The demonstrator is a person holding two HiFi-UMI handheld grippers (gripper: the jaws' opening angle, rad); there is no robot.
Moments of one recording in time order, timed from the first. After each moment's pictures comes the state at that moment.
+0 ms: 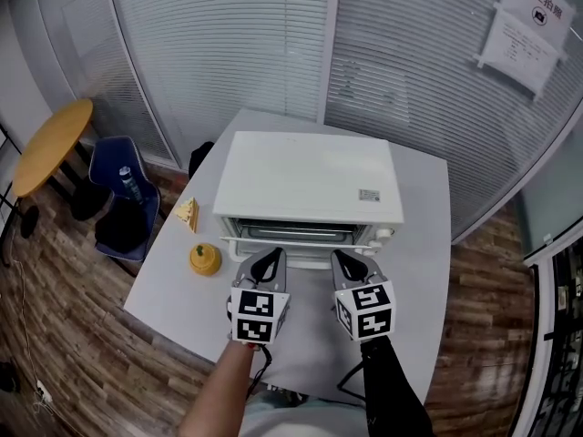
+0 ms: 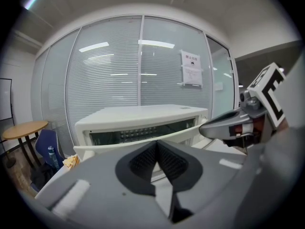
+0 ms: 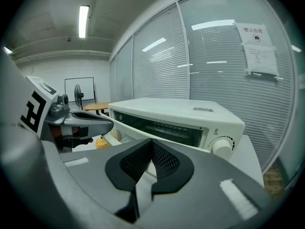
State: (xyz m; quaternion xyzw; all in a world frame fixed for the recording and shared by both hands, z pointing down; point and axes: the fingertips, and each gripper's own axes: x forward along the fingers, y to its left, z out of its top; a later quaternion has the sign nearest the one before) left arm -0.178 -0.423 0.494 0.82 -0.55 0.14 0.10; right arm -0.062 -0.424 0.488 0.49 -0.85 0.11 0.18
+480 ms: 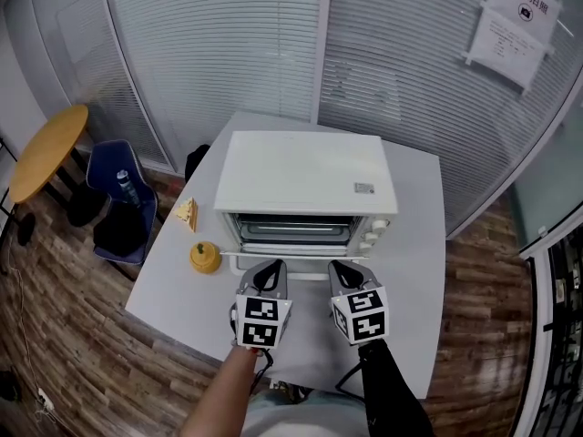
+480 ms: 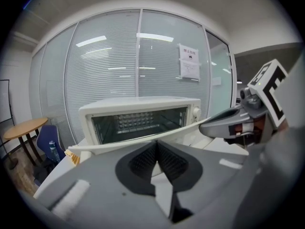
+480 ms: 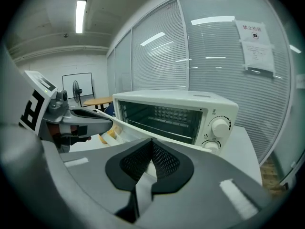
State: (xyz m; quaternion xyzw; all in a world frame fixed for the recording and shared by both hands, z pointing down) left arm -0.175 -0.387 0.519 0.82 -0.54 0.18 0.12; right arm -0.061 -0.387 0.513 0.49 -0.83 0.13 0.21
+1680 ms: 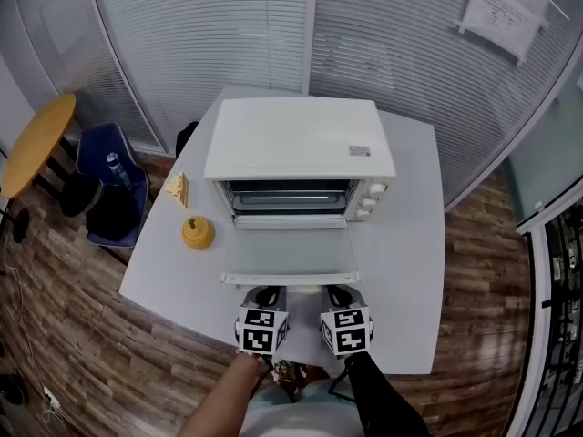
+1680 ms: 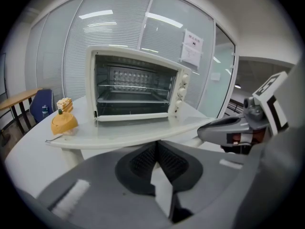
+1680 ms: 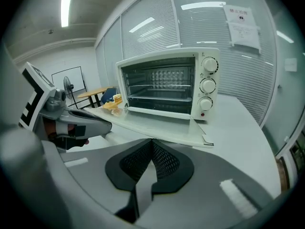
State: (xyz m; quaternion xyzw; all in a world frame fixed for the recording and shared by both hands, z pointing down) left arm -0.167 -0.296 0.646 0.81 -0.49 0.21 0.23; right arm -0.054 -0.291 0.632 0.52 -0.79 0.20 0.25
